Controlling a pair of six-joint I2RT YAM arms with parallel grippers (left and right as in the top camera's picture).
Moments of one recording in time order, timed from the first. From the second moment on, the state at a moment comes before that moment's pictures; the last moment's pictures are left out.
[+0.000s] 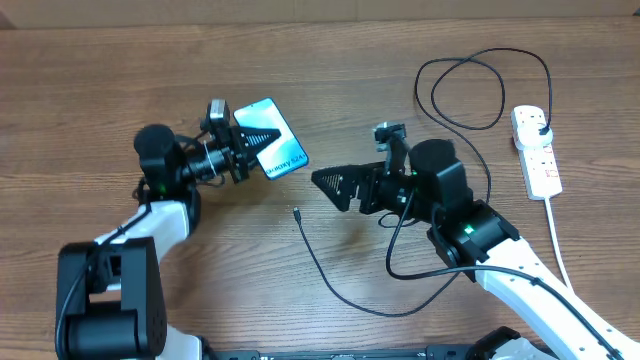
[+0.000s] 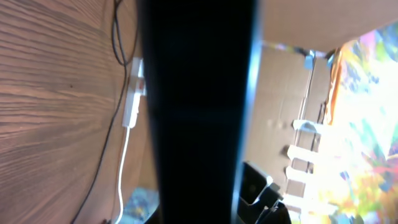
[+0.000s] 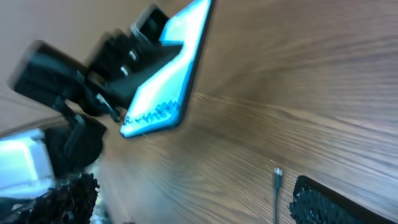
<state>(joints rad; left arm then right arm) 0.05 1.70 0.71 0.89 1.25 -1.66 0.54 1.23 0.82 -0.09 -0.46 0.65</state>
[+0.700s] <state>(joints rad) -0.01 2.06 1.04 0.82 1.36 -2.05 0.74 1.25 0.92 -0.41 -0.11 0.45</state>
